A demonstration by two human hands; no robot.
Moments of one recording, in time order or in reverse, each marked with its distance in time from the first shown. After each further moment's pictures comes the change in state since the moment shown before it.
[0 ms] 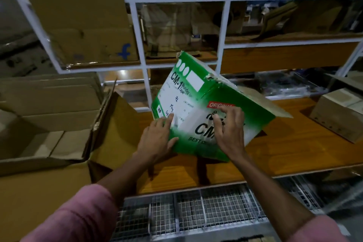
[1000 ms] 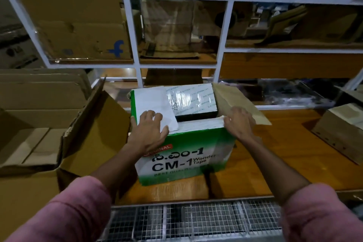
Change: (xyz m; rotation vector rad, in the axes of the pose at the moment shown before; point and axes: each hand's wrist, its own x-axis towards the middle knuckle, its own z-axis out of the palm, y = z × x) left_hand 0.070 0.007 0.013 0.043 -0.019 -0.165; right_hand 0.101 0.109 0.004 -0.401 -0.460 0.310
